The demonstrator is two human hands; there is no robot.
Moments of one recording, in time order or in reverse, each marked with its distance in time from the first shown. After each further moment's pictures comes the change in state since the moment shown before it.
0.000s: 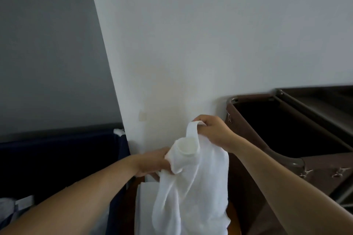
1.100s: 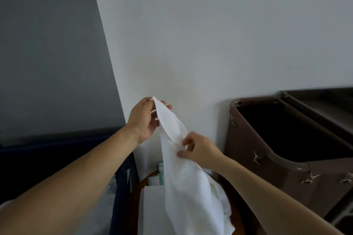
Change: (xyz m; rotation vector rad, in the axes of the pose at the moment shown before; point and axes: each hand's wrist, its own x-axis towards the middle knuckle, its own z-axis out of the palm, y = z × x) left_hand -0.032 0.098 -0.039 -0.965 0.720 0.481; right_hand -0.009 0.021 0.045 -0.288 -0.077 0.013
